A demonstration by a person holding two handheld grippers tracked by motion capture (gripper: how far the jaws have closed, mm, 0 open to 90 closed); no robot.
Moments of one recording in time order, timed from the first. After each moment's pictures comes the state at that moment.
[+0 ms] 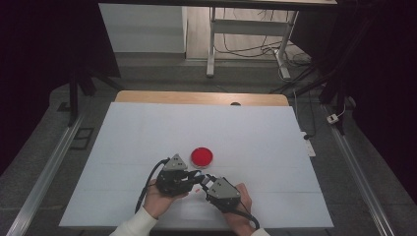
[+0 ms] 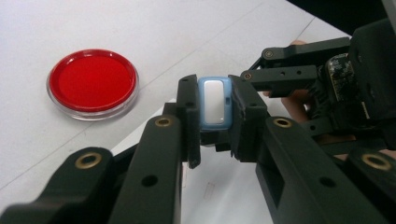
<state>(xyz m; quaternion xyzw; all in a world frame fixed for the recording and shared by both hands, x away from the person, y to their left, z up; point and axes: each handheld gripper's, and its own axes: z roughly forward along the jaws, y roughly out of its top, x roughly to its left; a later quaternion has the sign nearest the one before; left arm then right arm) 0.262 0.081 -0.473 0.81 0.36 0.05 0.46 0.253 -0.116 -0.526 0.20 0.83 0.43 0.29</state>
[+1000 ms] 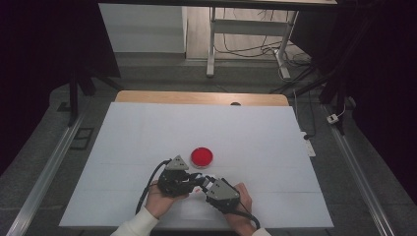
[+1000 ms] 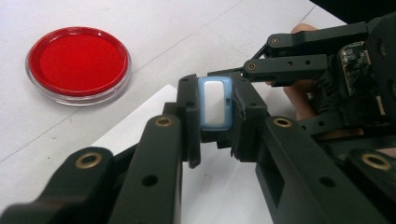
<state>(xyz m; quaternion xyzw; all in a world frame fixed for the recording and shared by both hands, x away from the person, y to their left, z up) 0.267 0.079 -0.482 0.81 0.36 0.02 0.45 0.252 -0.116 -0.528 0.17 0.84 0.42 0.29</state>
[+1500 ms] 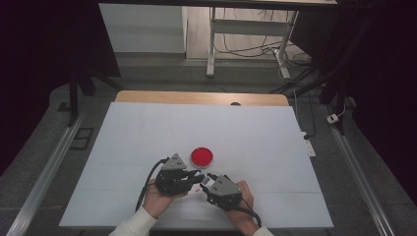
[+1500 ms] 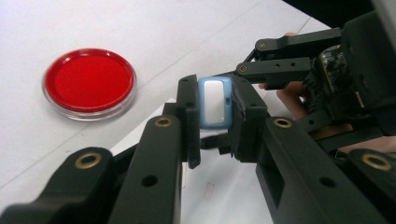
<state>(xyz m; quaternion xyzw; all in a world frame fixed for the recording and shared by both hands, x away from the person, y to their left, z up) 0.264 0.085 -0.473 0.81 0.35 0.05 0.47 0.260 -0.122 -0.525 0.18 0.85 0.43 0.27</state>
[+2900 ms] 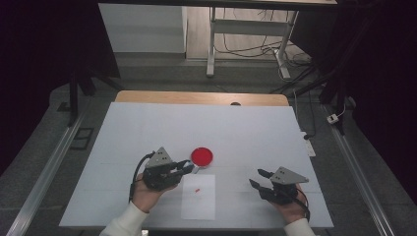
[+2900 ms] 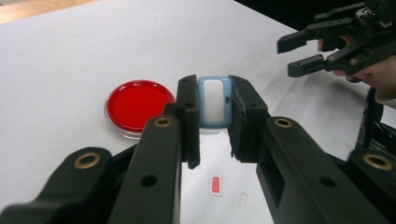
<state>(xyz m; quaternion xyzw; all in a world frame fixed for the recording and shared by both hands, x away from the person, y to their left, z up) 0.265 0.115 -0.460 0.79 0.35 0.11 0.50 0.284 -0.272 -0.506 0.27 0.82 0.44 0.22</state>
